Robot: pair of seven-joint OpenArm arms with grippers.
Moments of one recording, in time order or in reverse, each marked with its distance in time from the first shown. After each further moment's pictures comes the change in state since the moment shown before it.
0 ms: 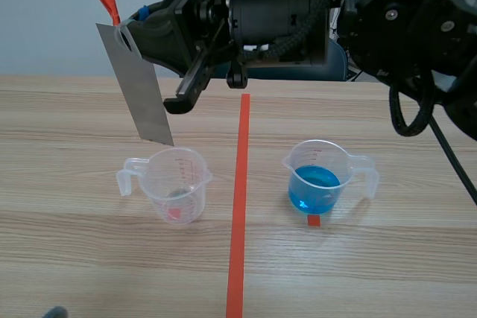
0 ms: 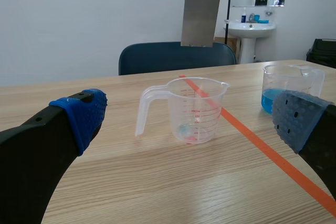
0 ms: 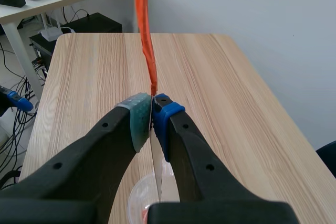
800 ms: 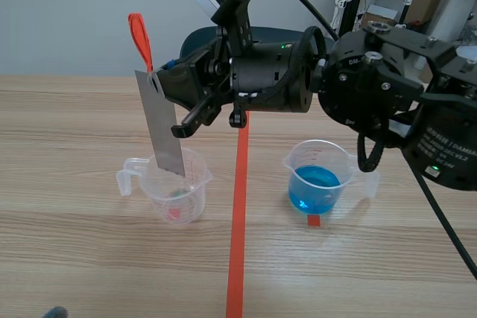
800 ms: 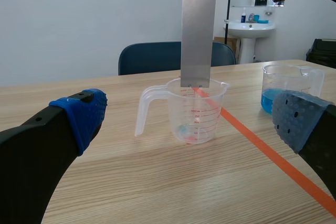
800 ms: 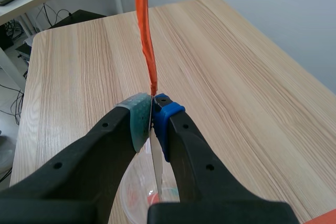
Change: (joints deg) left arm 0.0 0.0 0.0 0.0 0.0 0.0 0.0; right arm -2.7 -5.9 0.0 -14.9 -0.6 -0.1 3.4
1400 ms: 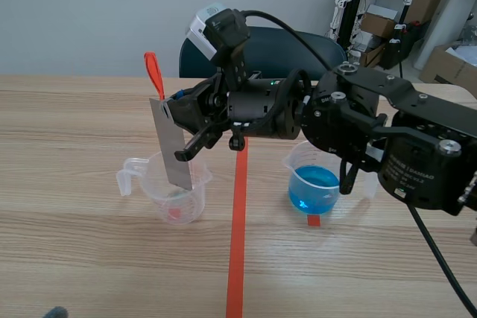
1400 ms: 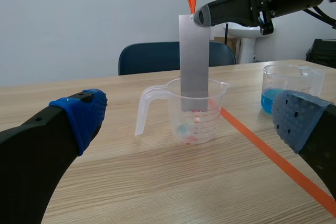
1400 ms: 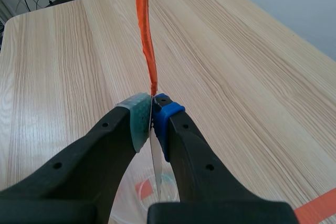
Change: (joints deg) left arm 0.0 0.0 0.0 0.0 0.0 0.0 0.0; right arm -1.1 -4.9 0.0 -11.3 -6.6 0.4 5.1
